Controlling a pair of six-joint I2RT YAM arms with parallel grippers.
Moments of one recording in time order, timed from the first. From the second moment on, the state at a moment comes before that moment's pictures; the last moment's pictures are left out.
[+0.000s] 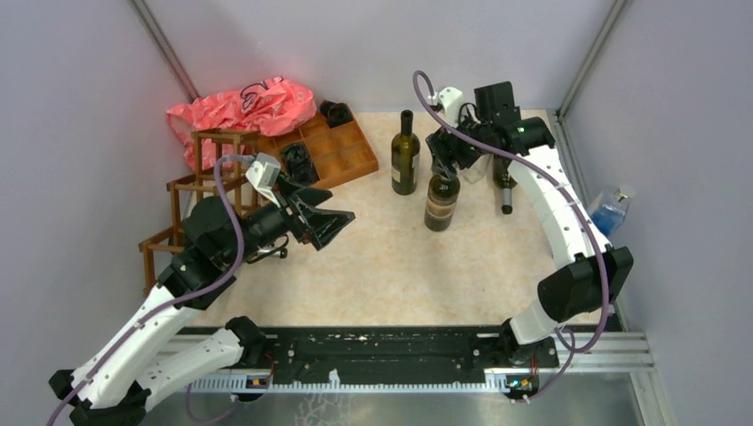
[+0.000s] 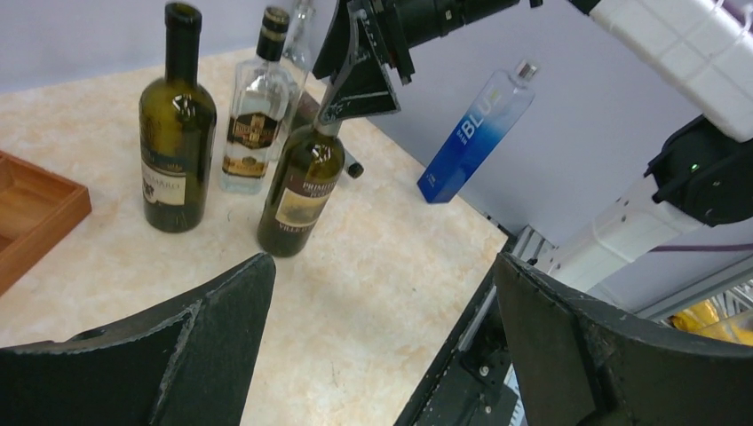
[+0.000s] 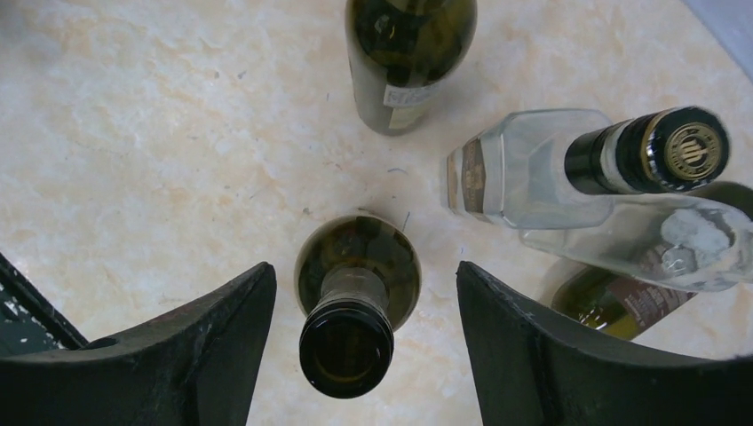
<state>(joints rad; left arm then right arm) -0.76 0.74 0.99 -0.17 0.19 -0.43 0.31 1.53 1.70 -0.94 -0.36 -0.41</state>
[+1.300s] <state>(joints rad) -0.76 0.85 0.52 0.28 0.43 -0.34 0.14 1.23 0.89 -0.31 -1.06 0.27</state>
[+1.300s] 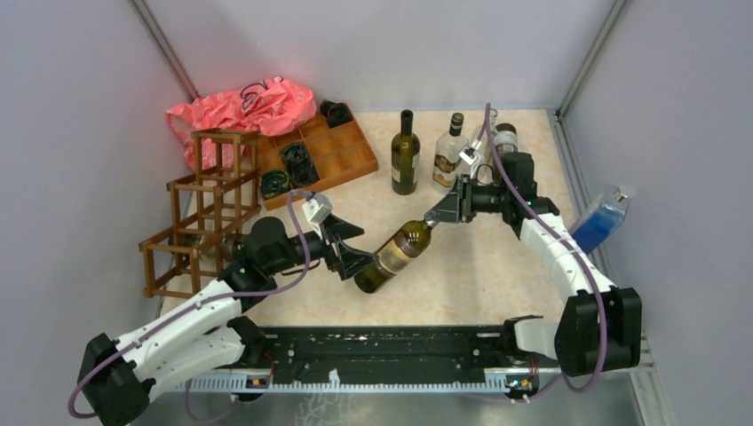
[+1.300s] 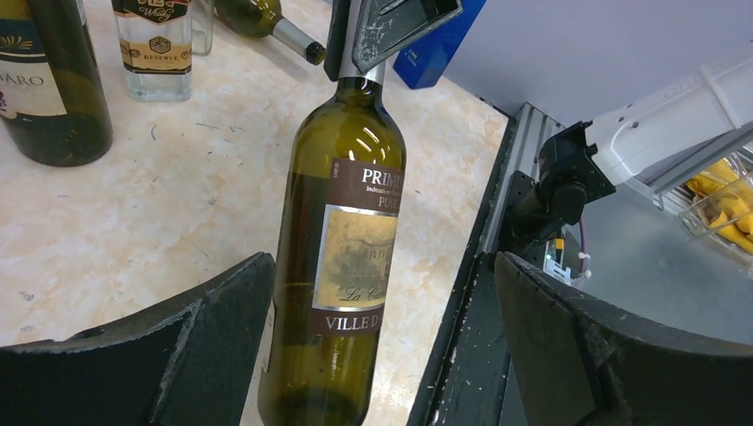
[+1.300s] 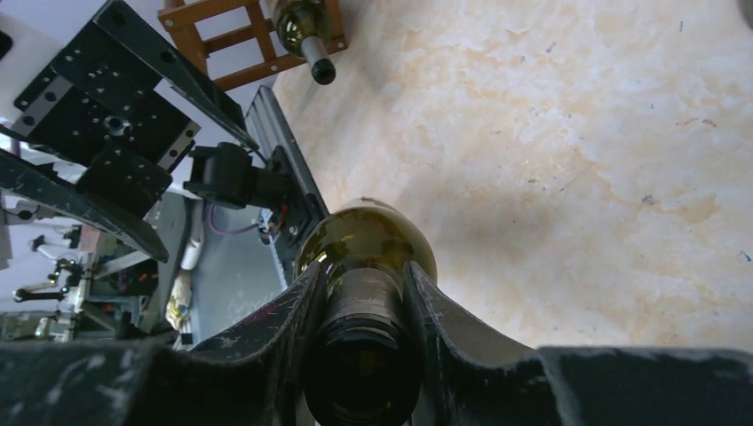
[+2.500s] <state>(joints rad) -0.93 1.15 0.71 0.08 0.24 -0.21 0.12 1.19 0.63 0.19 -1.12 0.60</state>
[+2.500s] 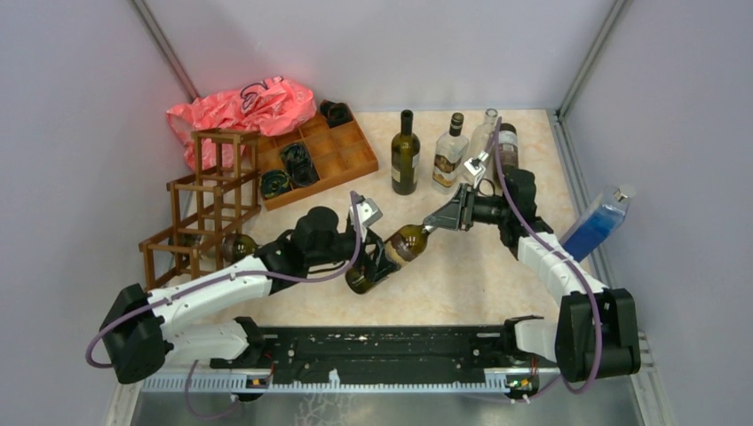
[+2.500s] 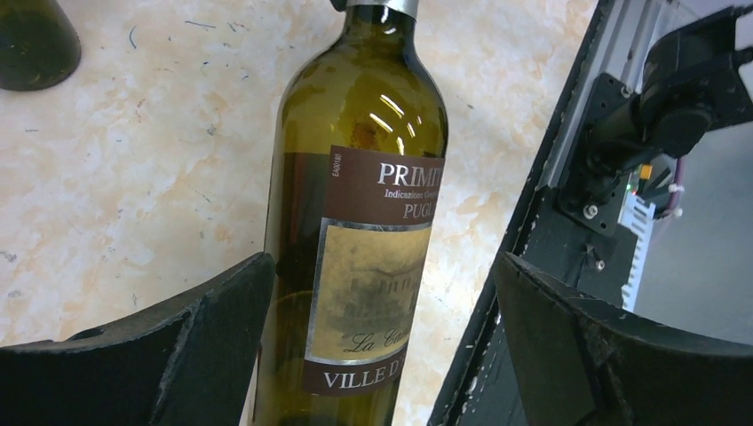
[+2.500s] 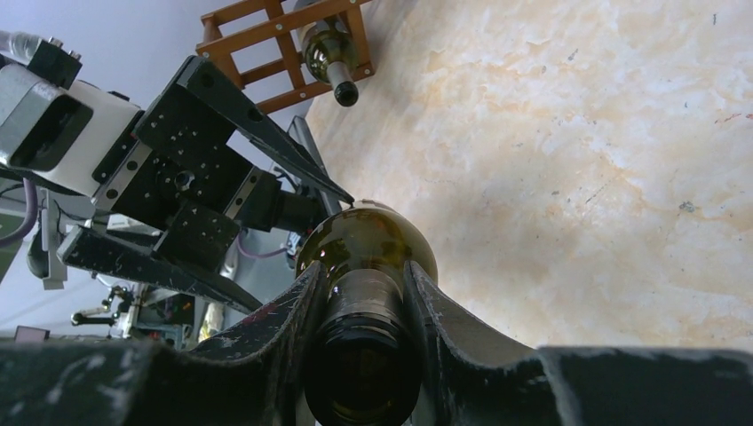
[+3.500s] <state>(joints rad) -0.94 1.29 0.63 0.07 0.30 0.07 0.12 1.19 0.63 0.21 -1.12 0.61</state>
